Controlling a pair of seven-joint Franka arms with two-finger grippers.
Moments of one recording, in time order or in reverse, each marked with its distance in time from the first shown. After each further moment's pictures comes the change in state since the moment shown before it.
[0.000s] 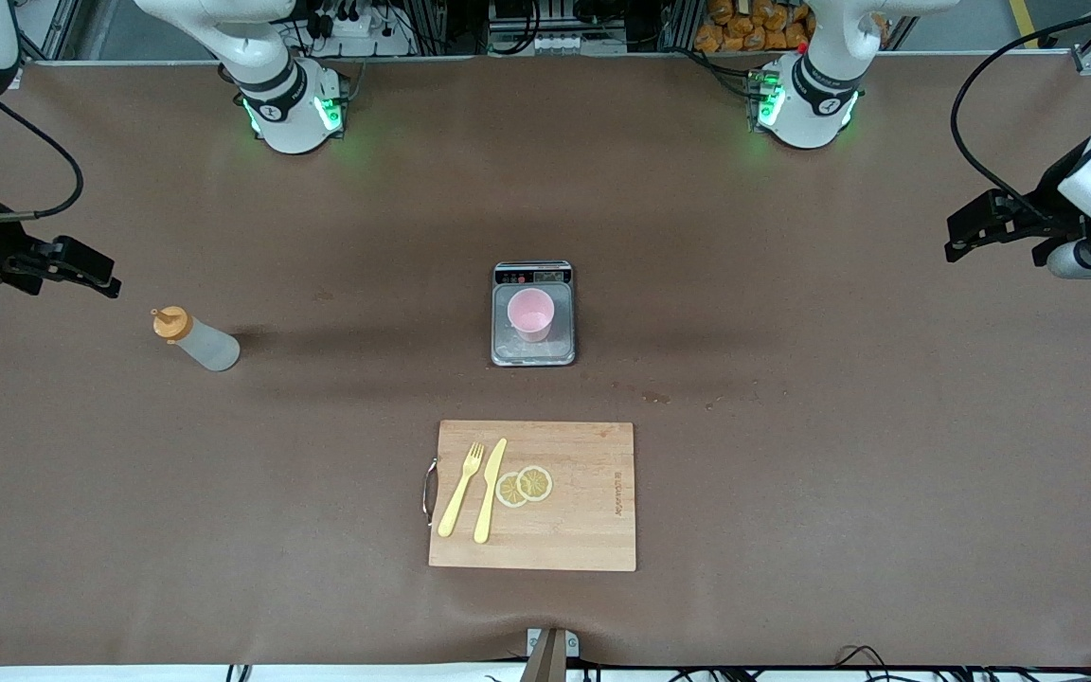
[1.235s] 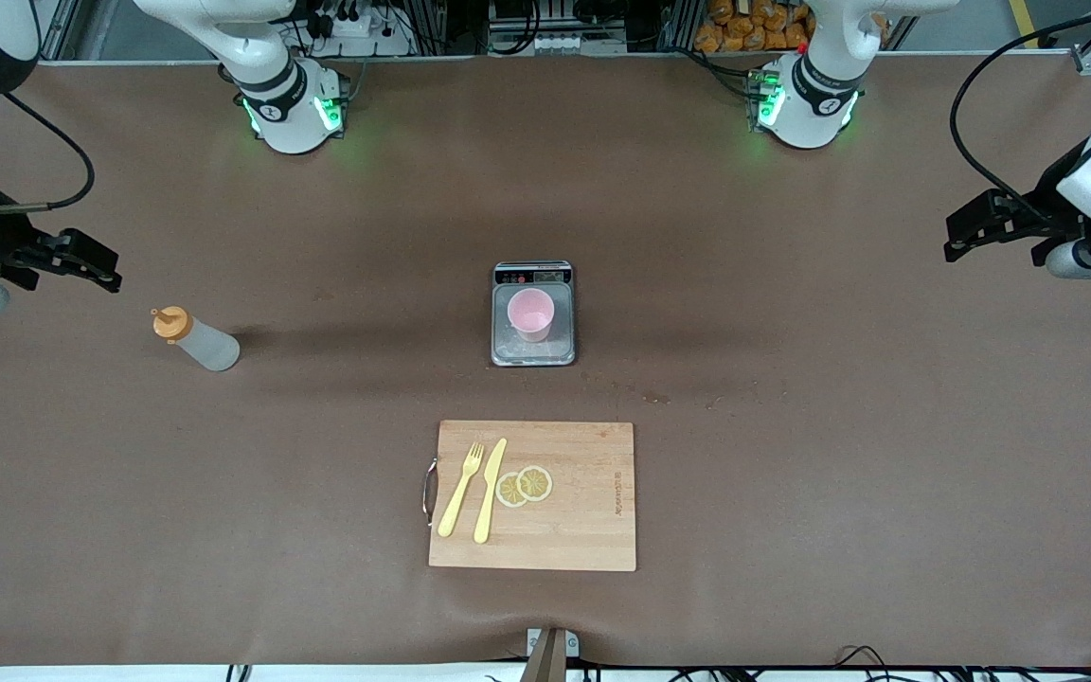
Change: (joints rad) left arm 0.000 0.000 -0.001 0.000 0.000 0.000 0.000; right arm 0.021 -0.016 0.011 -0.008 -0.053 0.003 -0.002
